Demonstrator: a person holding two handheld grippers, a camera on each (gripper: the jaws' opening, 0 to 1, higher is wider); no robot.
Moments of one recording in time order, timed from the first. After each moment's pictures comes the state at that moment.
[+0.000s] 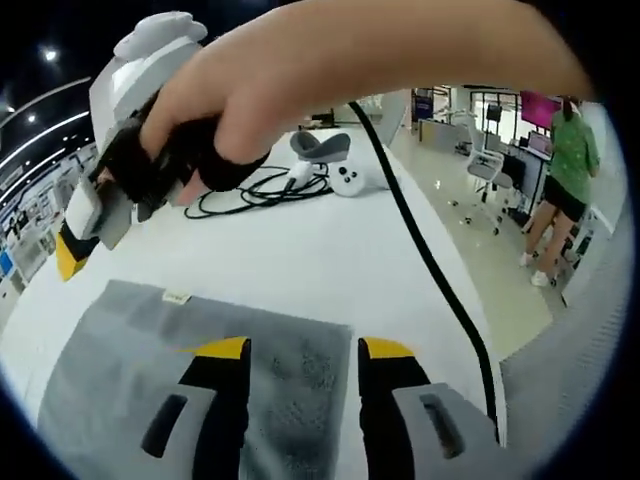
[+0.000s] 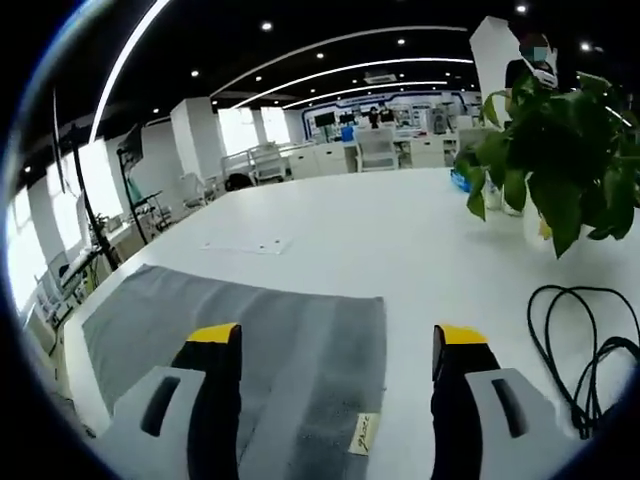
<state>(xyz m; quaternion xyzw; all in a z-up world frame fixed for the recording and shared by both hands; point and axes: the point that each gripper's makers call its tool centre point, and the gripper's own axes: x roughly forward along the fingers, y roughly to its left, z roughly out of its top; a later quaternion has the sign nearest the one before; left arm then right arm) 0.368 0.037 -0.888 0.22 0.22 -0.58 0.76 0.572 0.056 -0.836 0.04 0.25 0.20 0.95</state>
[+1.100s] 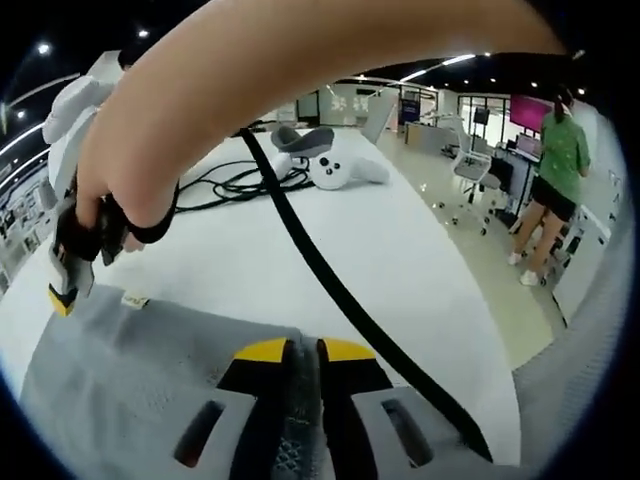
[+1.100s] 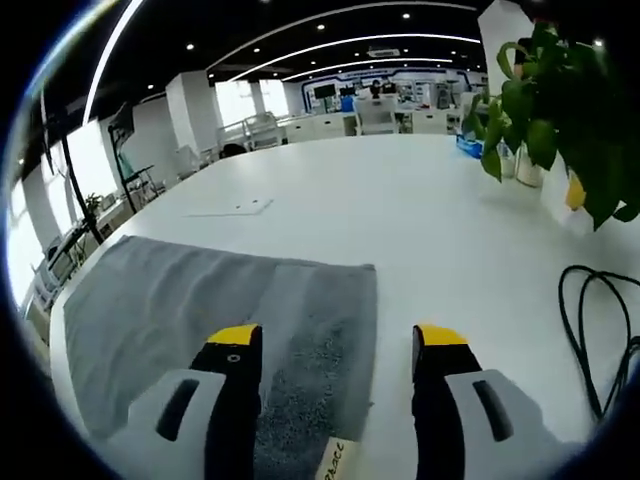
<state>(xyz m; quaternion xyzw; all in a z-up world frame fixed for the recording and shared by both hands) 0.360 0.012 -0.910 0.22 0.21 -0.60 0.74 0.602 0.054 -0.897 0.02 0.30 0.19 0.94</state>
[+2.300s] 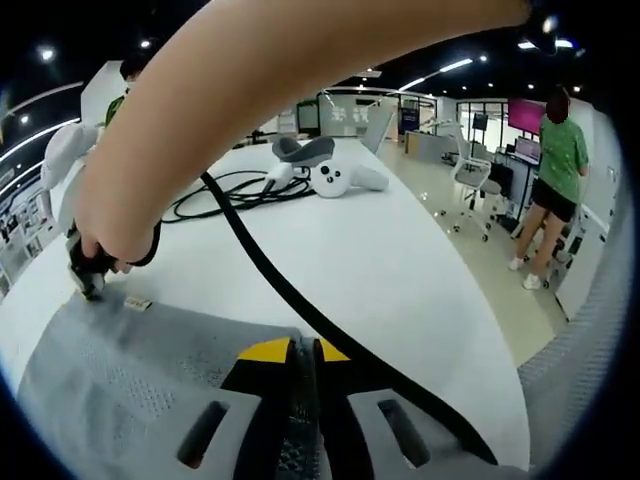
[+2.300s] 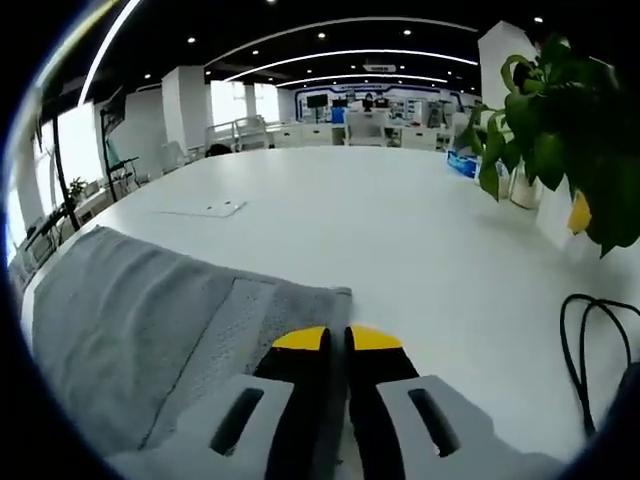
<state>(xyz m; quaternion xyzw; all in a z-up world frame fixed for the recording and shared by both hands) 0.361 0.010 -0.911 0.20 0.19 -0.60 0.75 0.641 0.045 -0.911 -0.03 0.27 0.16 0.95</state>
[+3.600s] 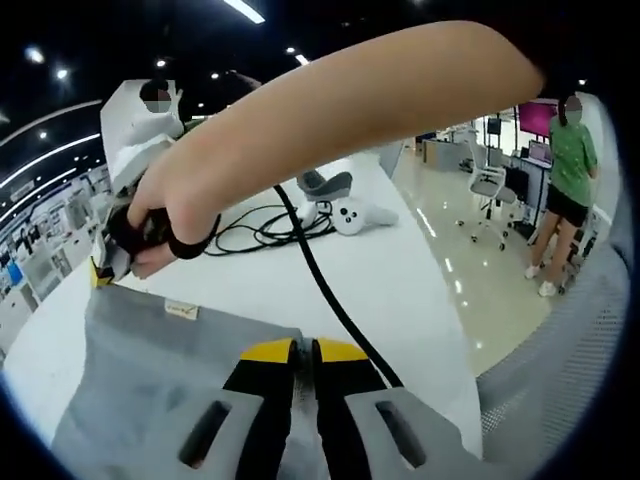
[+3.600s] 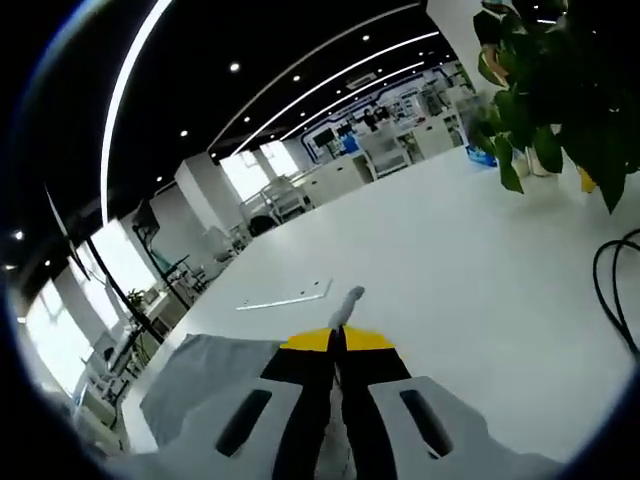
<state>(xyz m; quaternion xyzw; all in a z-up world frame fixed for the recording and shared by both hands) 0.362 0.064 -0.825 0.20 0.15 -0.57 0.79 0.598 0.100 -0.788 0.21 0.22 0.22 0.93</state>
